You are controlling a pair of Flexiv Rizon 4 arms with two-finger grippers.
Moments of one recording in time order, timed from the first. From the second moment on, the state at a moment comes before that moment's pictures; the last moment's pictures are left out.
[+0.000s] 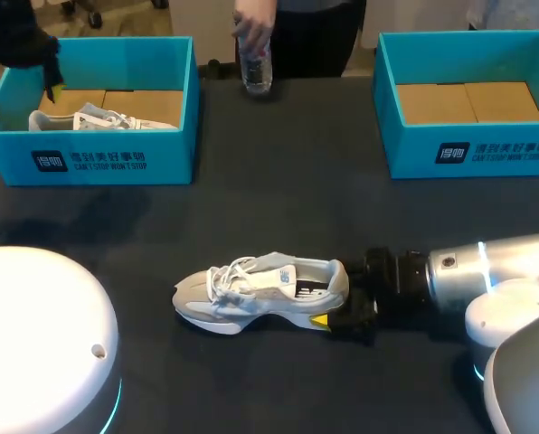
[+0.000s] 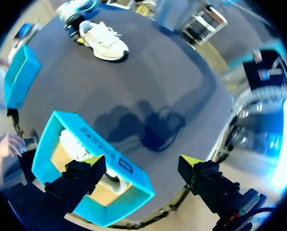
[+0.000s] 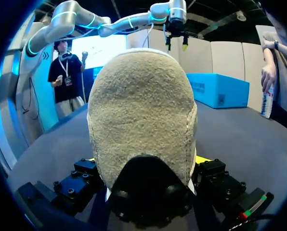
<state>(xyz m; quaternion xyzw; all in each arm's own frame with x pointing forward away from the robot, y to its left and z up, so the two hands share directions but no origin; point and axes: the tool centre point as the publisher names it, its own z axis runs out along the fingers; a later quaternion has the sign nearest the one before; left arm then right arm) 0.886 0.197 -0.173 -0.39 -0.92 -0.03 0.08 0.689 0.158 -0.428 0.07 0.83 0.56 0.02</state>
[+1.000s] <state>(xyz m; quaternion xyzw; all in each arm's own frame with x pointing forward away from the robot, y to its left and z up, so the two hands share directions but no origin) 0.800 0.113 -0.187 0.09 -0.98 -0.05 0.16 0.689 0.158 -0.428 0.07 0.83 0.56 0.02</state>
